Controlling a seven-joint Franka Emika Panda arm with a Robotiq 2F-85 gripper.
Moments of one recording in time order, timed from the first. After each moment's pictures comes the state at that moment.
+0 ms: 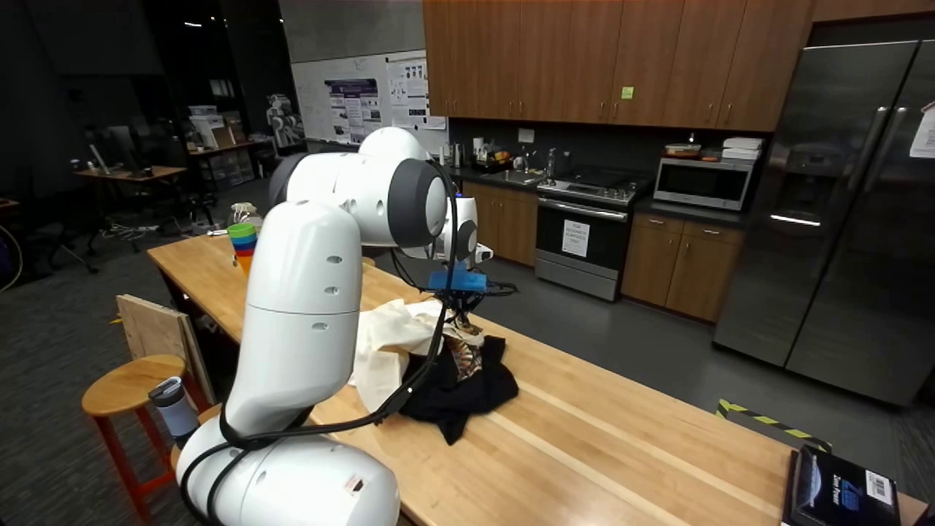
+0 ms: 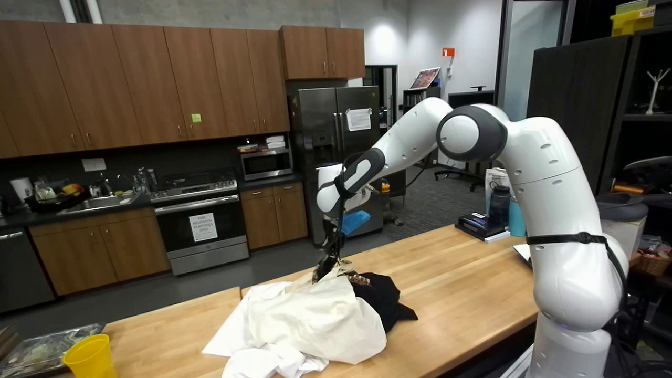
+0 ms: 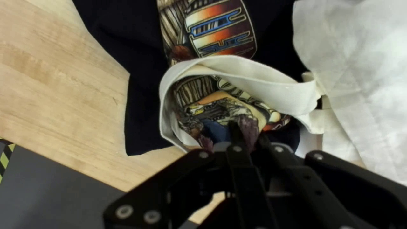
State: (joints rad) arm 0.12 0.41 0.13 -1.85 -0.03 2.29 -0.10
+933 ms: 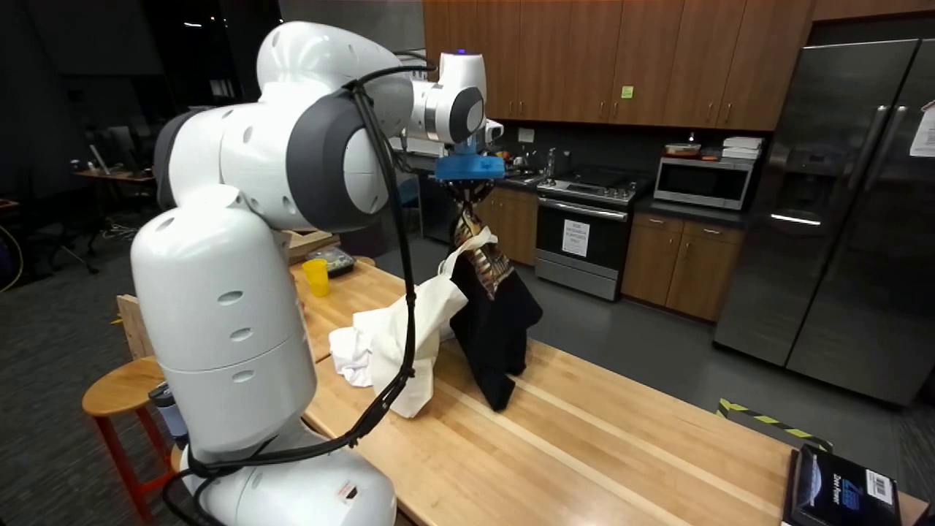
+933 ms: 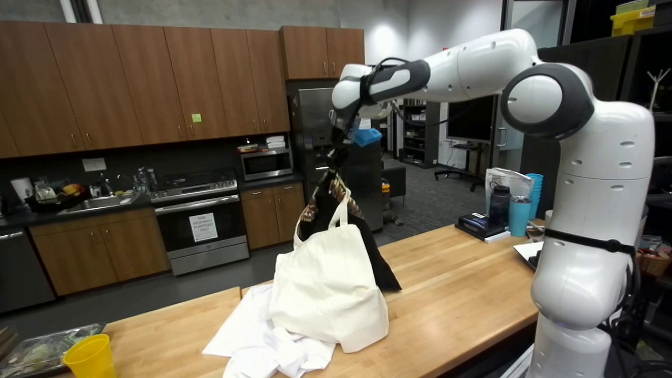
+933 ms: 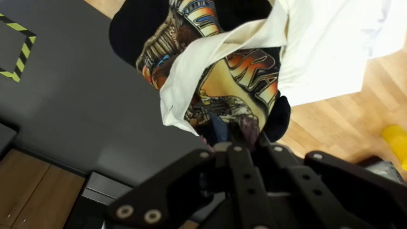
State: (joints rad) arm 0.06 0.01 0.11 -1.71 0.13 2.04 -0.36
